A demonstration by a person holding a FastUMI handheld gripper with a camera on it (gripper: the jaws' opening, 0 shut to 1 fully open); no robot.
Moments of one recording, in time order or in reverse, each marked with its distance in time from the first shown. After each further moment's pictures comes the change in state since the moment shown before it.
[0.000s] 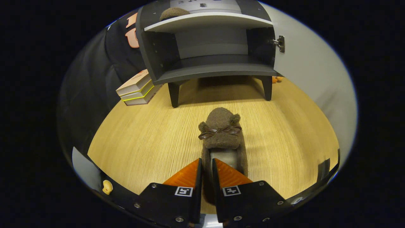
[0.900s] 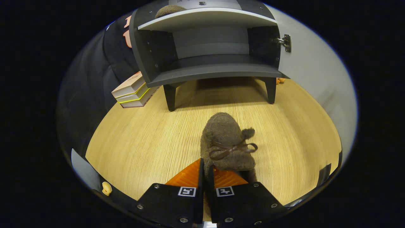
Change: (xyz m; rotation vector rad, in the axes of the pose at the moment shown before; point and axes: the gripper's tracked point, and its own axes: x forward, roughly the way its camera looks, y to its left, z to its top) arm 0.007 -0.006 0.018 -0.027 -0.020 -0.020
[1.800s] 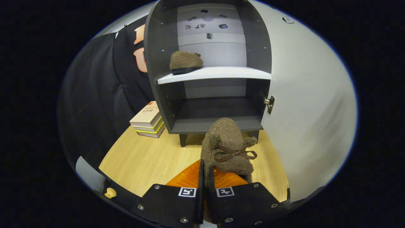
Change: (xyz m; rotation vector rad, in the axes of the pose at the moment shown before) arm -0.120 0.003 0.124 -0.051 -0.221 -0.008
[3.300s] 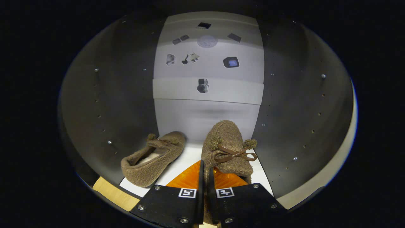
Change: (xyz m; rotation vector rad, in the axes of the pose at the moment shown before) arm 0.140 -0.054 0.312 -0.089 -0.203 -0.029
